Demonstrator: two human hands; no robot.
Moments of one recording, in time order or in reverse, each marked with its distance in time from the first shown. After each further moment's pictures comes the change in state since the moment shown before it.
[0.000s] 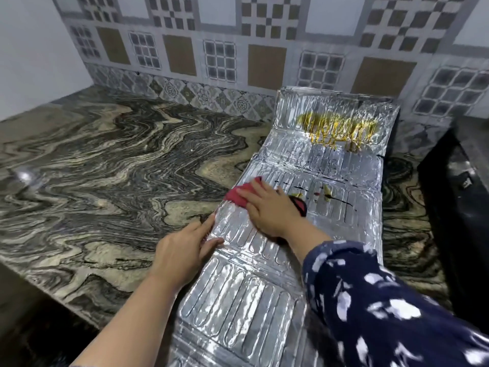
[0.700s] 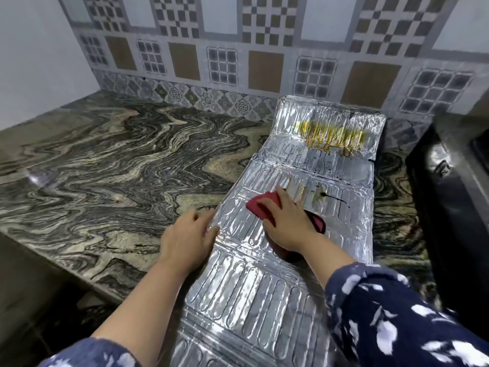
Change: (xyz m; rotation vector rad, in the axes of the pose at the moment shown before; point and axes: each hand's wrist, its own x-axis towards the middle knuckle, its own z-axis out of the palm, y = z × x) left_hand -0.016 0.004 -0.028 -0.048 -0.063 -0.090; right_hand -0.071 -0.018 -0.004 0.098 -0.032 0.154
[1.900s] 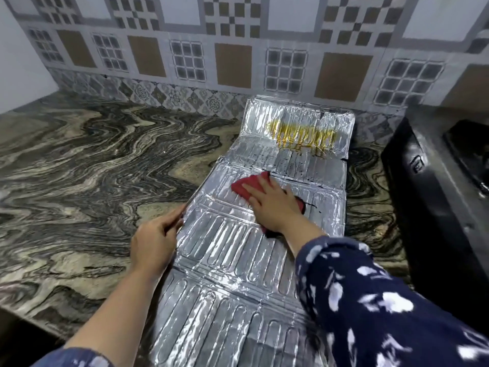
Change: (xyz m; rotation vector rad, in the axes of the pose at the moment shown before) left_hand 0.035 0.011 0.028 -0.381 0.129 -0.296; right_hand 0.046 0.052 -0.007 -0.042 0.022 0.080
